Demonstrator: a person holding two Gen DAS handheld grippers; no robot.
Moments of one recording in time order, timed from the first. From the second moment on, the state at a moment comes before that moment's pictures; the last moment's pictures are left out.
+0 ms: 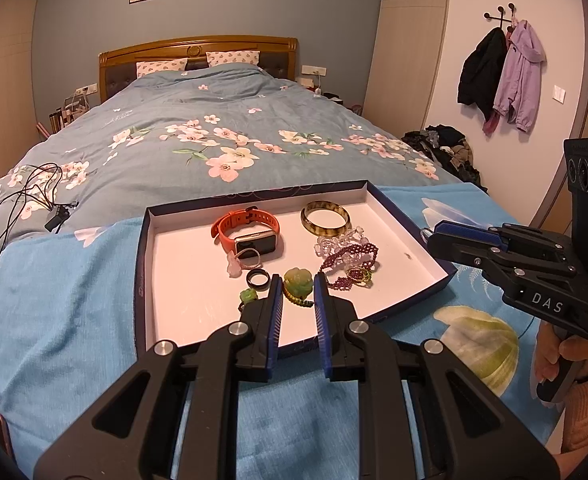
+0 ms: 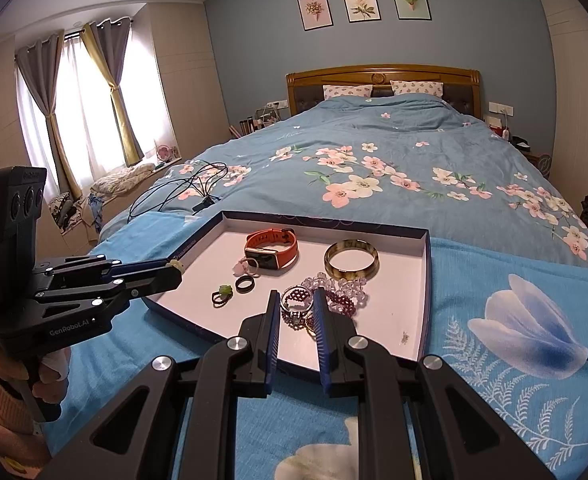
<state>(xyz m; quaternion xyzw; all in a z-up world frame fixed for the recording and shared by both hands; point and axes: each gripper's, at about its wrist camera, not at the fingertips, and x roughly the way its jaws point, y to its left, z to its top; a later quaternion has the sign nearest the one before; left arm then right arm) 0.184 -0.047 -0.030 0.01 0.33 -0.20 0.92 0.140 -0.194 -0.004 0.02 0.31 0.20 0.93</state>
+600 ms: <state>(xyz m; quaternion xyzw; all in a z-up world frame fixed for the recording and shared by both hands) 0.186 -0.047 -0.029 0.01 0.32 -0.20 0.93 0.144 -0.193 -0.004 0.02 0.31 0.20 0.93</state>
